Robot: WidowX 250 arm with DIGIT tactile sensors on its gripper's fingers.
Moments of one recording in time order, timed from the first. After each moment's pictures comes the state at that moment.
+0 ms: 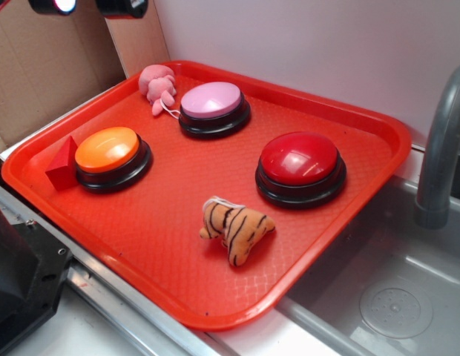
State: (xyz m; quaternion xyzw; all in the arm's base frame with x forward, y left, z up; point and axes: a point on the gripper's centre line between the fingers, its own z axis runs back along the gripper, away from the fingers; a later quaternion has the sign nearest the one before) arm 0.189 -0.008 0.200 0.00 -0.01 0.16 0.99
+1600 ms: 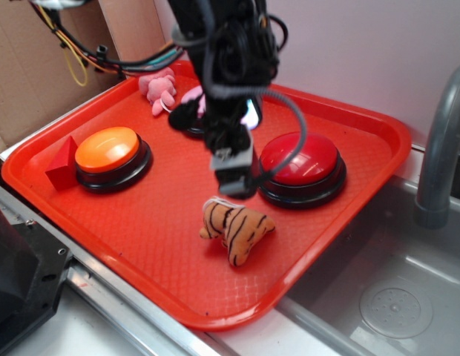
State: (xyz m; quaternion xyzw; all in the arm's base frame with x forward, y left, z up) arm 0.210 -0.148 0.094 0.01 -0.12 -0.46 0.88
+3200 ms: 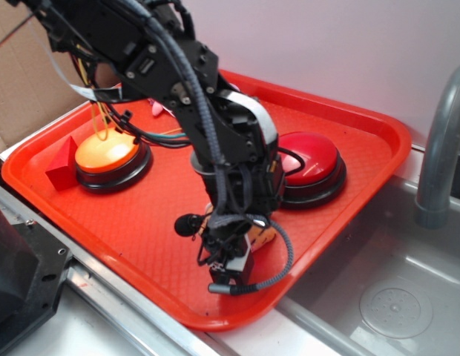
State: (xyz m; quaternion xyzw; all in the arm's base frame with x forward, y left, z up) arm 0.189 -0.149 0.015 0.03 -0.07 -0.51 0.86
